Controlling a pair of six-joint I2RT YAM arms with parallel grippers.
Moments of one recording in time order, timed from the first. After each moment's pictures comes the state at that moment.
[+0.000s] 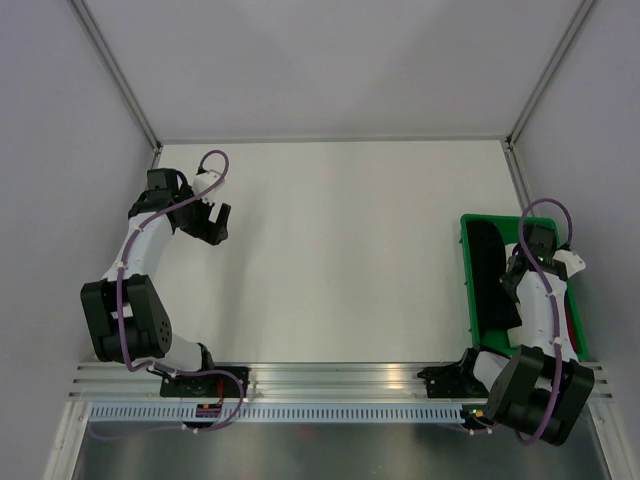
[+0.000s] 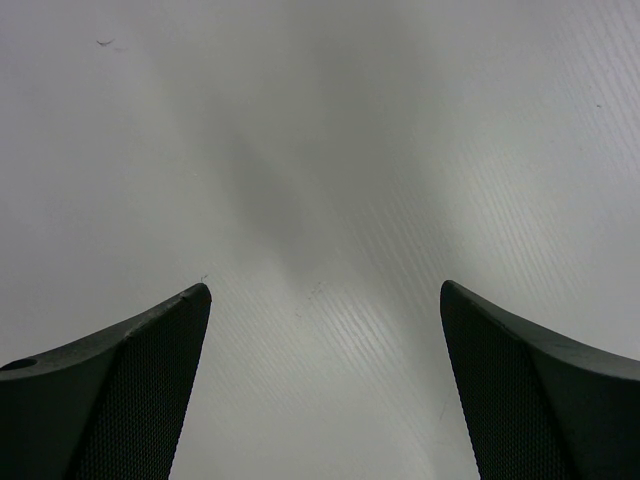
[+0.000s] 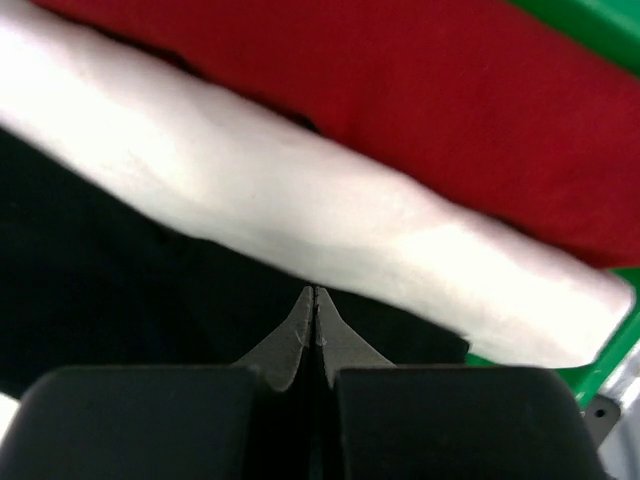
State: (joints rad) left arm 0.15 1.48 1.10 -0.60 0.39 0.57; right arm -0.39 1.07 0.71 -0.78 0.41 0.70
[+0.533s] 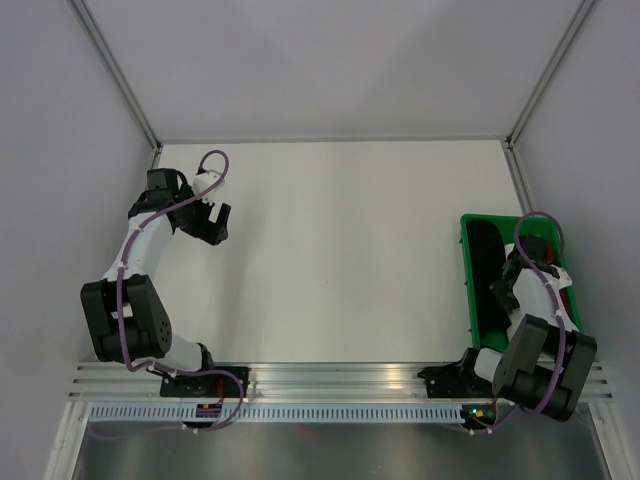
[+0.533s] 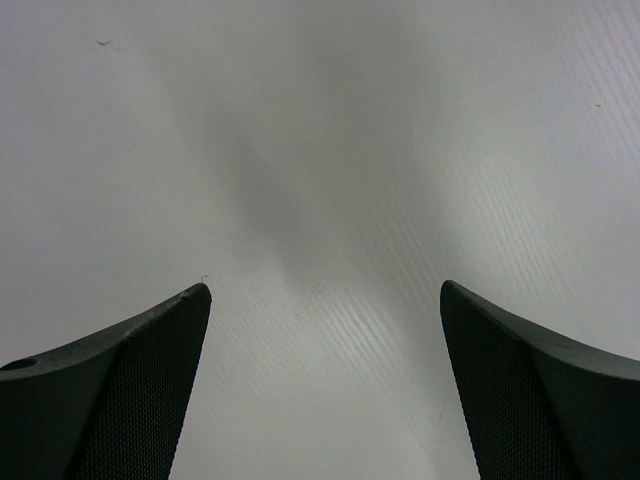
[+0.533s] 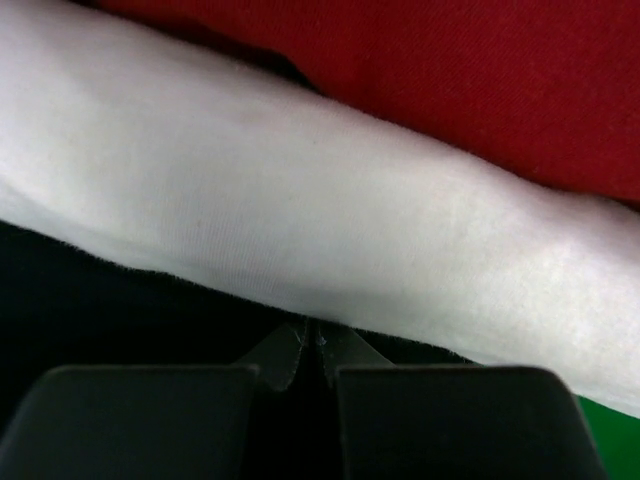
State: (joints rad) left arm 0.15 1.48 1.10 -0.60 0.39 0.57; right arm -0.42 1.19 0.60 -0.65 0.29 0.82
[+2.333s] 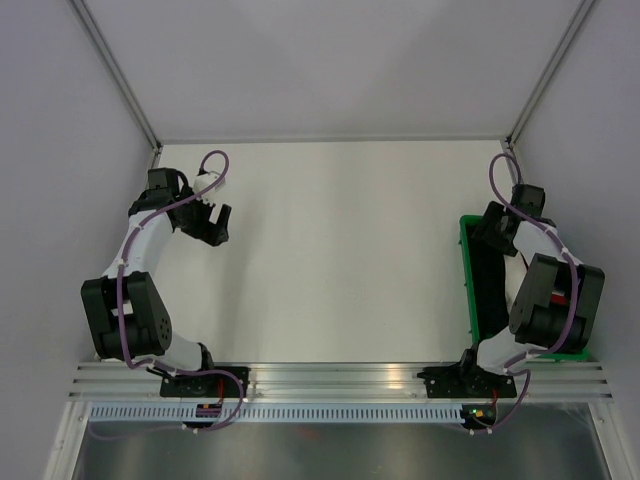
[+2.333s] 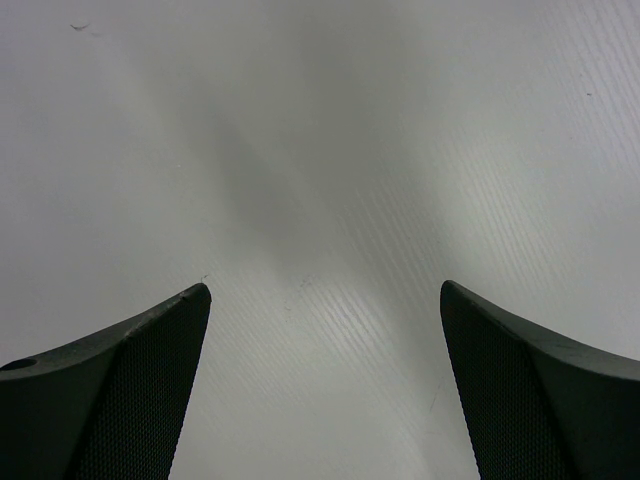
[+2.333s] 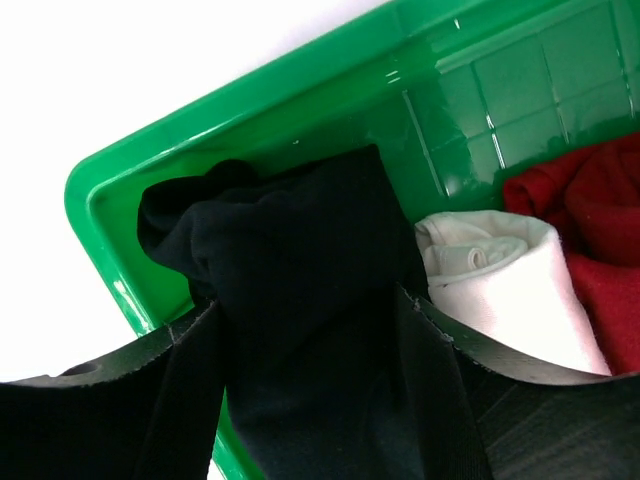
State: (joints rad) left arm 0.15 1.50 1.12 -0.64 0.40 0.57; right arm -0.32 1.57 0.95 -0.36 -0.04 0.22
